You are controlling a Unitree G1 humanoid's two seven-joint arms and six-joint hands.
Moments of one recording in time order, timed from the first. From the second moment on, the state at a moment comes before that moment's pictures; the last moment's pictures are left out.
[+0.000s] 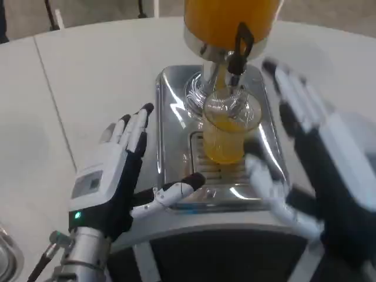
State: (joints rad) left arm -0.25 0.31 -0.17 0.07 0.71 -0.10 0.26; right arm 0.07 -0.12 0.27 -1.00 -1.09 0.30 0.39
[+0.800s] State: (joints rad) left arm -0.45 0.18 -0.21 0.39 0.55 -0.31 0.31; right arm 0.35 0.02 0.14 -1.03 -1.09 0.02 0.46
